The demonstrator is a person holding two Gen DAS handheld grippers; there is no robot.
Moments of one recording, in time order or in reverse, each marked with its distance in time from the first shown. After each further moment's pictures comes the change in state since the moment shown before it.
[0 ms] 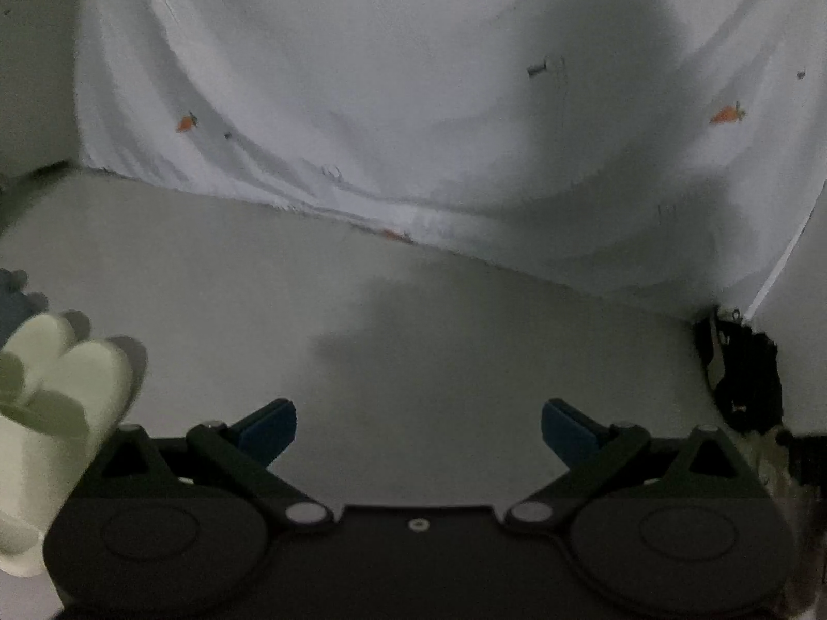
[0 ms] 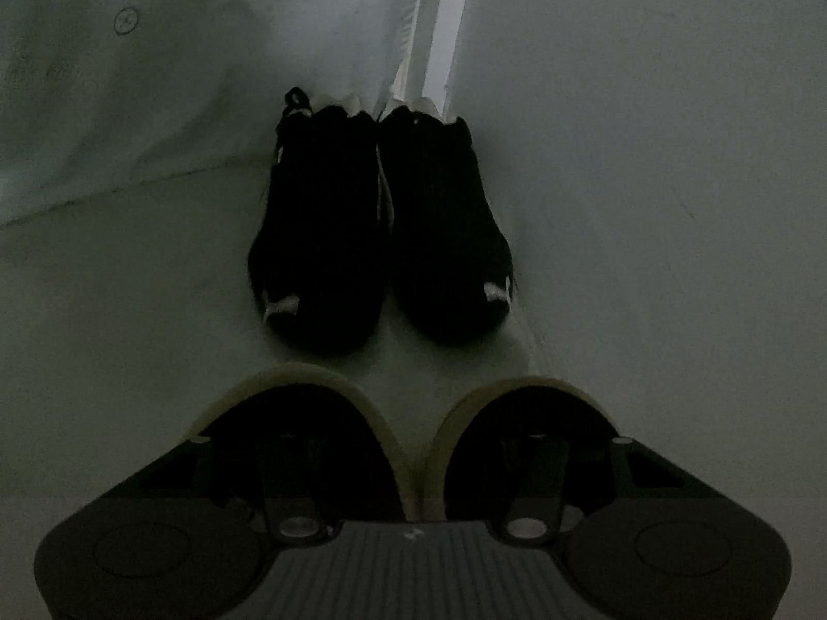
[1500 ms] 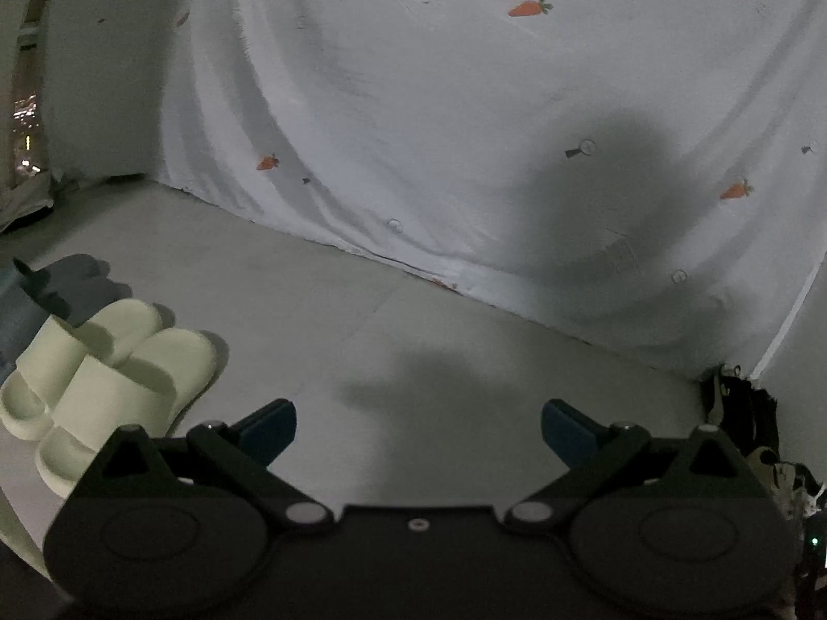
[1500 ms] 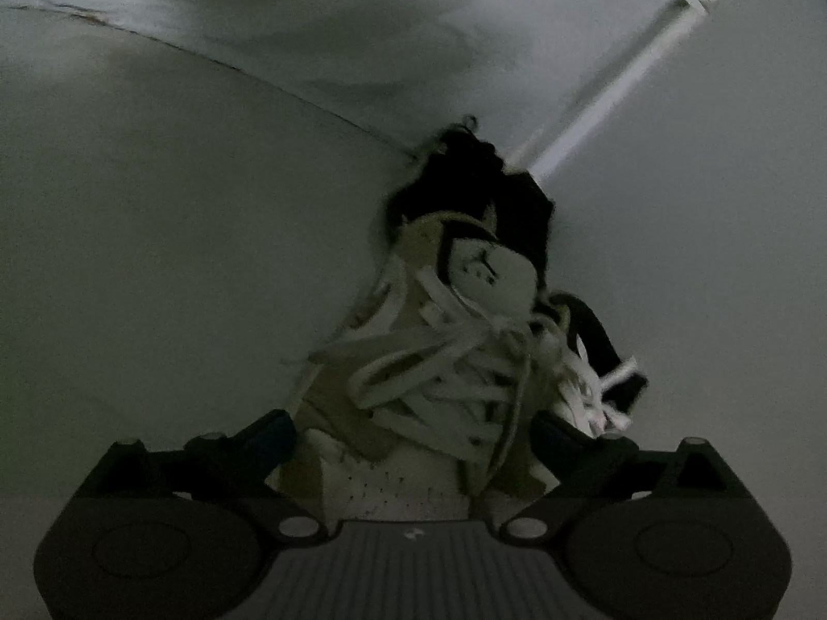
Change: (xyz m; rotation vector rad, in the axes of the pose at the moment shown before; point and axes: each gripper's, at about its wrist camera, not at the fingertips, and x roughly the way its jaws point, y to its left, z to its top) left arm -0.103 0.016 -0.044 -0.124 -0.188 0.095; right arm -0.098 0.090 -0.139 -0.408 -0.138 -0.179
